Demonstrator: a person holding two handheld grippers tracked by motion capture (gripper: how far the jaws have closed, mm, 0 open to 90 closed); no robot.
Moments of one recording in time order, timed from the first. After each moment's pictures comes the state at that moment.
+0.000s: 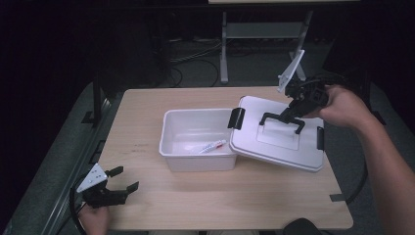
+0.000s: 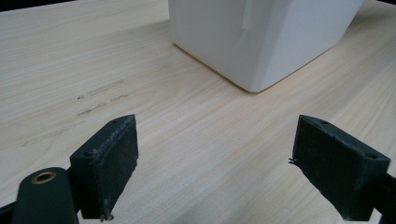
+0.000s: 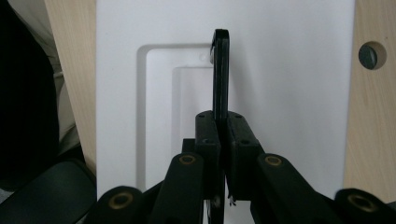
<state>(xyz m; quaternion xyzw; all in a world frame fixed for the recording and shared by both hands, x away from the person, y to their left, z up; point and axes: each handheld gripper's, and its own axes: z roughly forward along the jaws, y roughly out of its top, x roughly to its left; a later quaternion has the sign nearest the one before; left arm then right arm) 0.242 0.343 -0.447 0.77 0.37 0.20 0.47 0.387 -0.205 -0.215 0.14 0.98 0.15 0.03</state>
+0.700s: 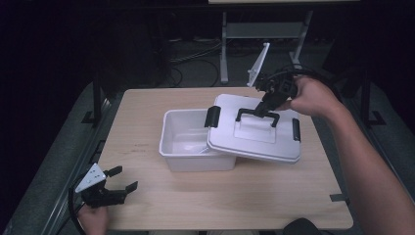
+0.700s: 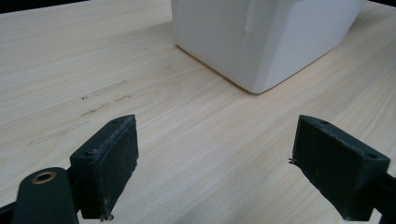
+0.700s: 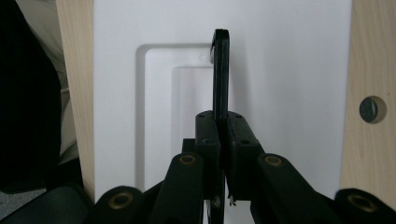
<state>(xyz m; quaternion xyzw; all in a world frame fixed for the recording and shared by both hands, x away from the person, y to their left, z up) 0.241 0.346 -0.447 0.77 0.37 0.21 0.47 0.404 -0.142 -0.206 0.09 0.98 0.15 0.02</state>
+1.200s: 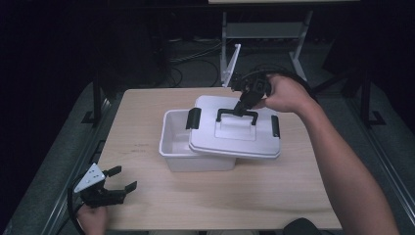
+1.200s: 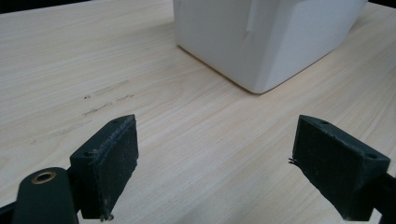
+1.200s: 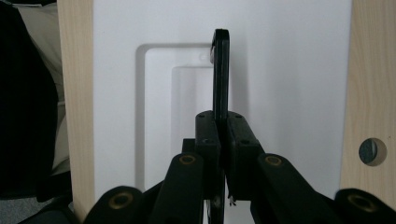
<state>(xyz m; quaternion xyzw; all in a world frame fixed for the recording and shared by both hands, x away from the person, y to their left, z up) 0.242 0.349 -0.447 0.77 0.37 0.21 0.48 0.417 -0.089 -0.211 0.05 0.99 0.15 0.02</state>
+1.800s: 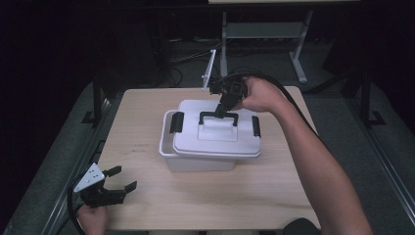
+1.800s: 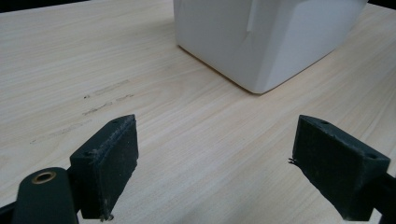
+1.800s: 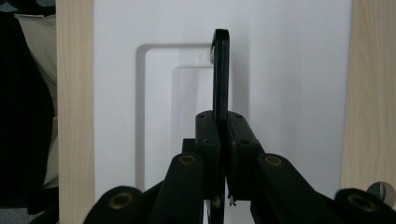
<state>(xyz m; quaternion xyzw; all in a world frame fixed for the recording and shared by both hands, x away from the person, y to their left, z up) 0.242 0.349 -0.447 0.77 0.37 0.20 0.48 0.432 -0.041 -0.229 0.02 0.99 0.15 0.00</state>
